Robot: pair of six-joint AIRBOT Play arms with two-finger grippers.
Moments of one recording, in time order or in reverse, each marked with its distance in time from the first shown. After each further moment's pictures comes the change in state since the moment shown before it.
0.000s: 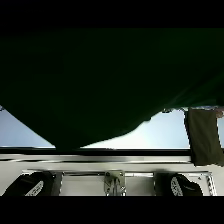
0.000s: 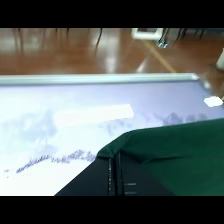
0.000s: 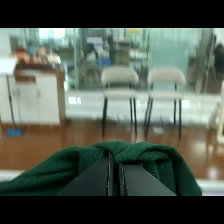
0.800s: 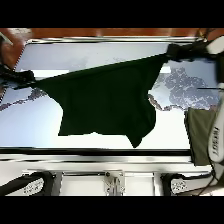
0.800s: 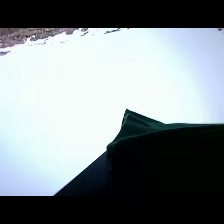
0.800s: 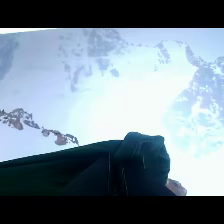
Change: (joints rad) left arm 0.199 -0.478 -0.385 0.268 -0.007 -0.081; right arm 0.254 -0.898 0.000 -0.005 -0.043 0.057
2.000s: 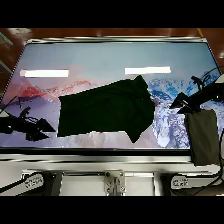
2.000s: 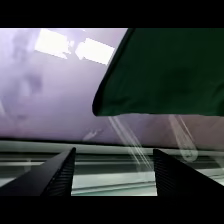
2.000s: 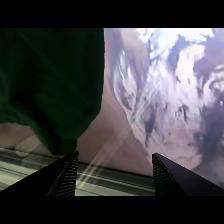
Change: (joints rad) left arm 0.454 -0.004 -0.780 -0.578 0.035 0.356; right arm -0.305 0.037 -0.422 0.014 0.602 -0.016
